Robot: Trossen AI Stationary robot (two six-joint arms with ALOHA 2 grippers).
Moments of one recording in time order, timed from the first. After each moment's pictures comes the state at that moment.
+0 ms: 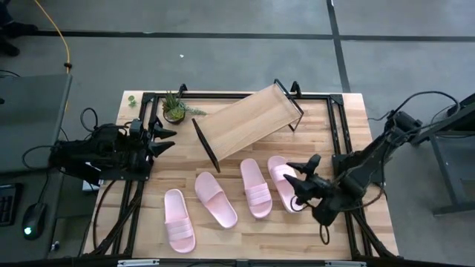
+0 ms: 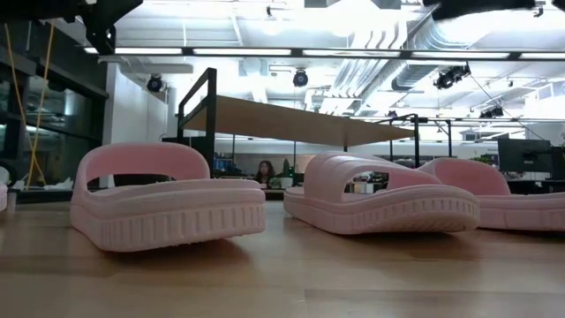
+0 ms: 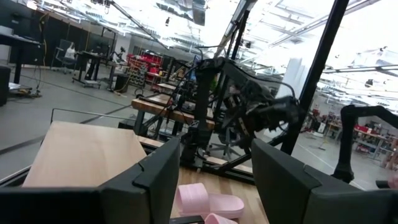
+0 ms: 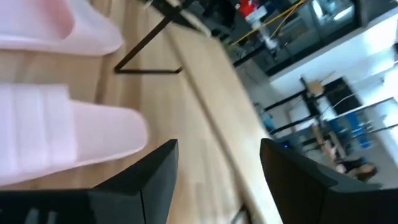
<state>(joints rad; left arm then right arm) 0.12 0.14 0.32 0.00 -0.06 -0.27 0.78 1.32 0.96 -0.71 1.18 0.14</state>
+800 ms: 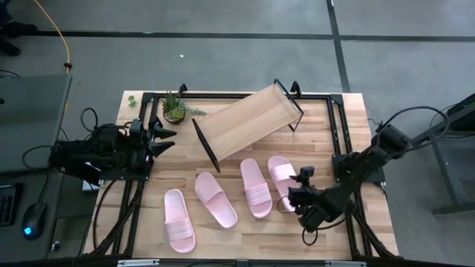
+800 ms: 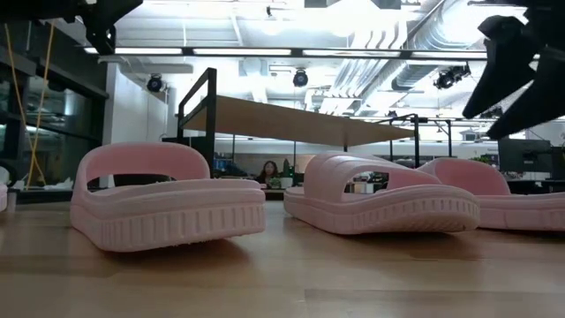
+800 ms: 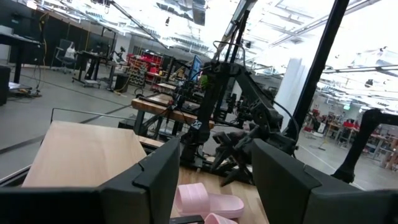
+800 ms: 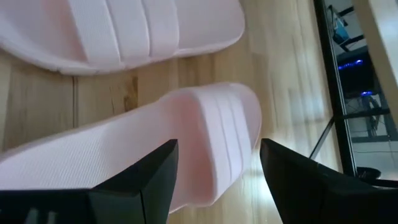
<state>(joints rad) 0.12 0.14 0.32 0.00 -0.06 -0.27 0.78 1.59 0.96 -0.95 0.81 0.68</state>
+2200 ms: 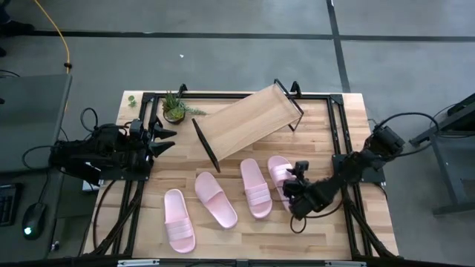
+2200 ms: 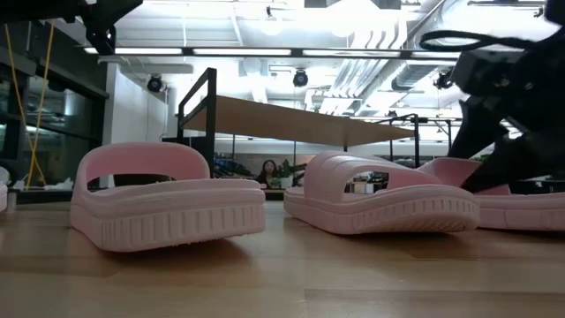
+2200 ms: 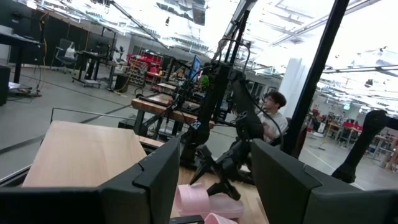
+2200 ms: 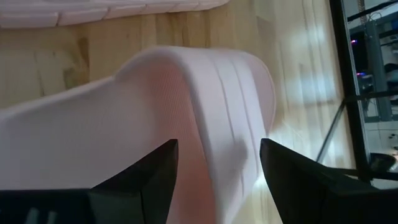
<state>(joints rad) 0.12 0.14 0.31 0.00 -0.06 -0.27 0.64 1.65 0.79 -0.69 0.81 0.57</state>
